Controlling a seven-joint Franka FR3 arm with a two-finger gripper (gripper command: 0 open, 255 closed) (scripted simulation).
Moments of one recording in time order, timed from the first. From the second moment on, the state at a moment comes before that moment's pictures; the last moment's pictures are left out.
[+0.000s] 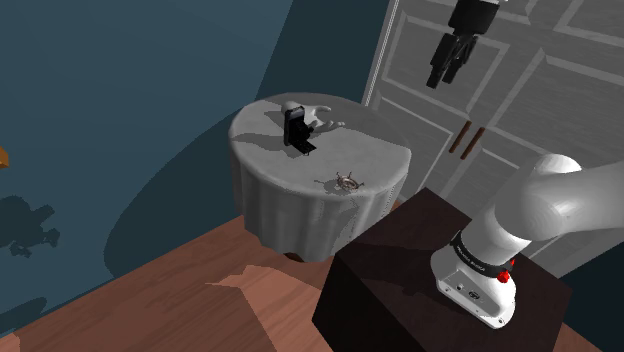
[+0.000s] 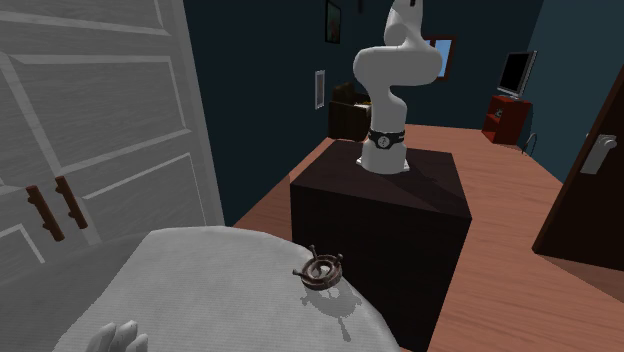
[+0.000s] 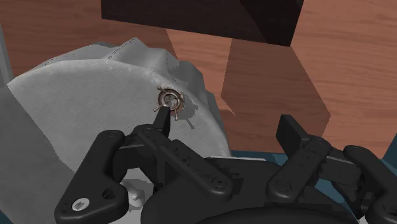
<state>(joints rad) 0.02 -0.82 -0.07 -2.35 0.02 1.51 -0.10</state>
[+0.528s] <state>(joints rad) 0.02 -0.79 -0.07 -2.53 0.01 1.75 -0.11</state>
